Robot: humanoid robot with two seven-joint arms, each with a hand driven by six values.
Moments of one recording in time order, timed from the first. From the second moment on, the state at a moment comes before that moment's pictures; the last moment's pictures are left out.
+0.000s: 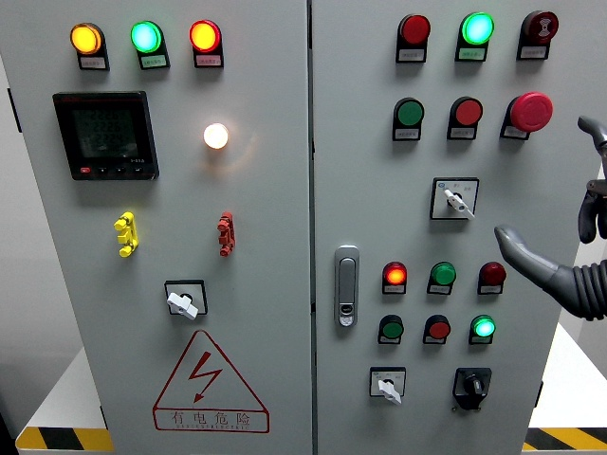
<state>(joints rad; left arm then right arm) -0.04 -0.10 0.10 -0.13 0.05 -0.07 -0.07 0.61 0.16 1.69 1.87 -2.71 0.08 -0.04</state>
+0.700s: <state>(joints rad) -0.04 -0.10 0.09 -0.13 0.05 -0.07 -0.07 0.64 0.16 1.68 1.85 -2.70 0.11 -0.04</state>
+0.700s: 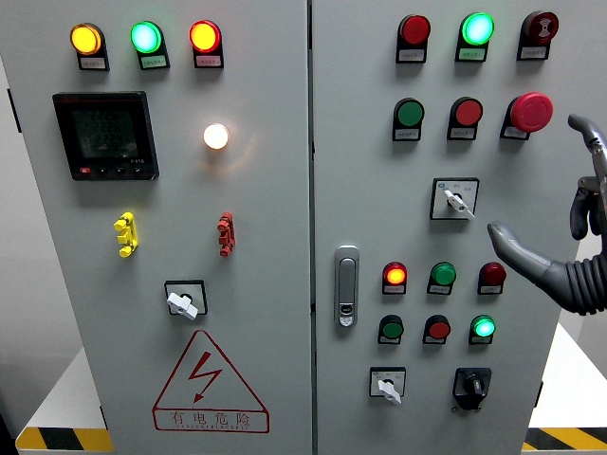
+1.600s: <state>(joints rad) -0.04 -0.10 0.10 -0.13 0.05 -0.07 -0.07 0.70 0.16 1.65 1.76 -2.68 0.12 -0.17</state>
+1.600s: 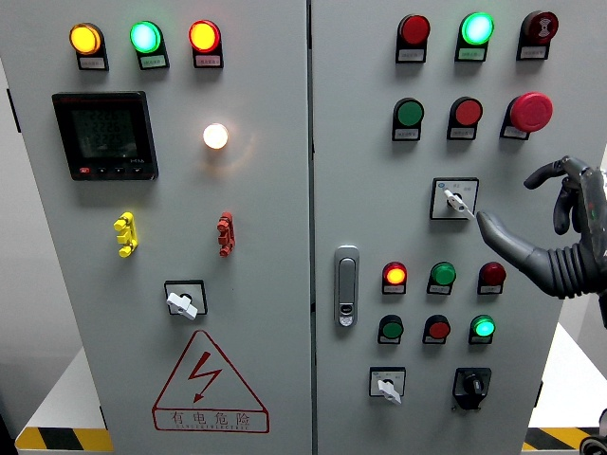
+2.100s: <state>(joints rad) -0.04 -0.10 0.09 -0.13 0.05 -0.07 -0.07 0.74 0.16 1.61 1.67 -2.67 0.09 -0.20</state>
